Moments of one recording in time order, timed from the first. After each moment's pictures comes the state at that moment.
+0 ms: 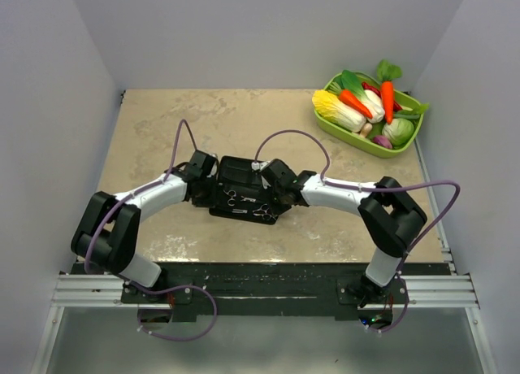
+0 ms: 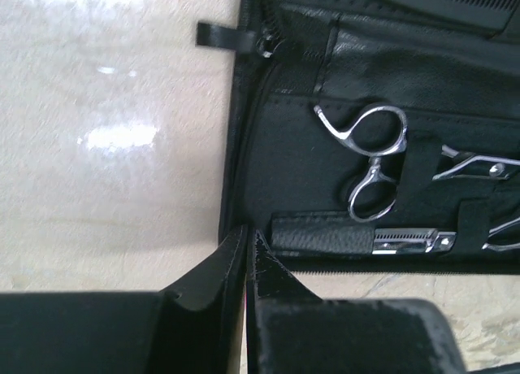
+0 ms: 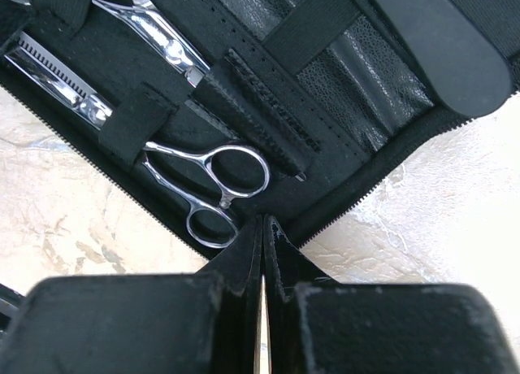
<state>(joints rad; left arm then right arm) -0.42 1.52 0.83 -0.46 -0.03 -0.43 0.82 1.75 1.06 -0.40 0.01 0.26</state>
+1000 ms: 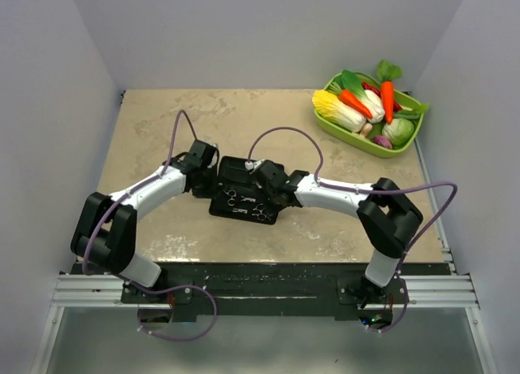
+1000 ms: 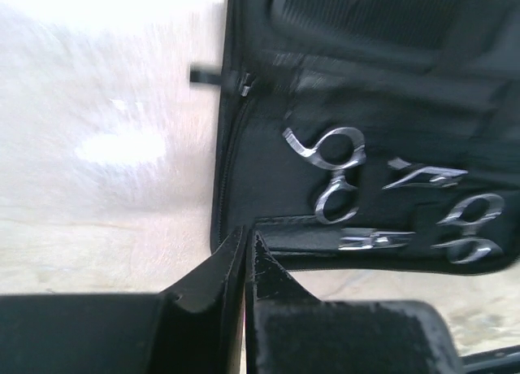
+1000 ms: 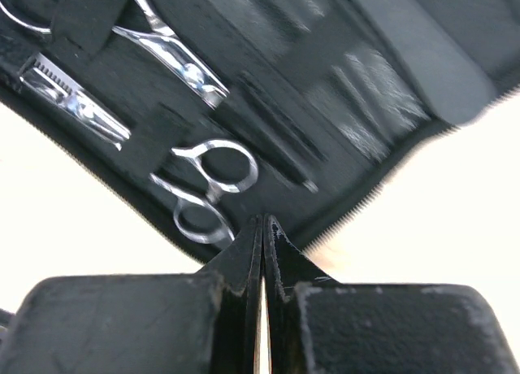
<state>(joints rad) -0.42 1.53 0.89 -0.50 -0.02 -0.42 0.88 1.78 1.13 -0.44 0.12 0.29</state>
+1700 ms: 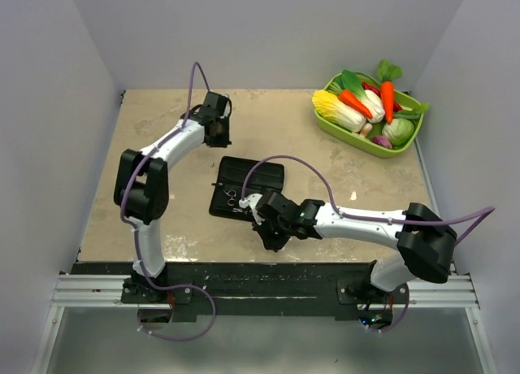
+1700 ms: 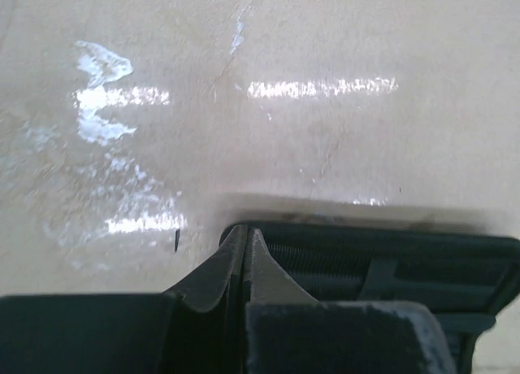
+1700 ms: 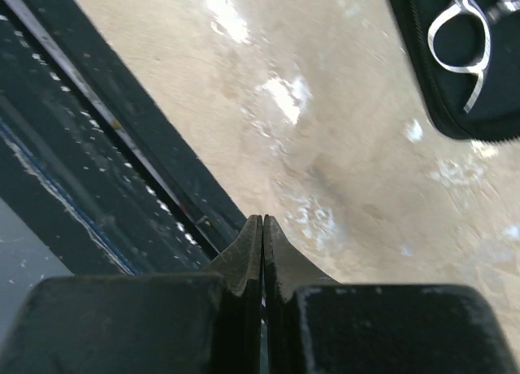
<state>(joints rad) -0.36 1.94 1.57 -0.57 -0.09 -0.33 1.08 1.48 0.90 -0.46 -0.10 0.26</state>
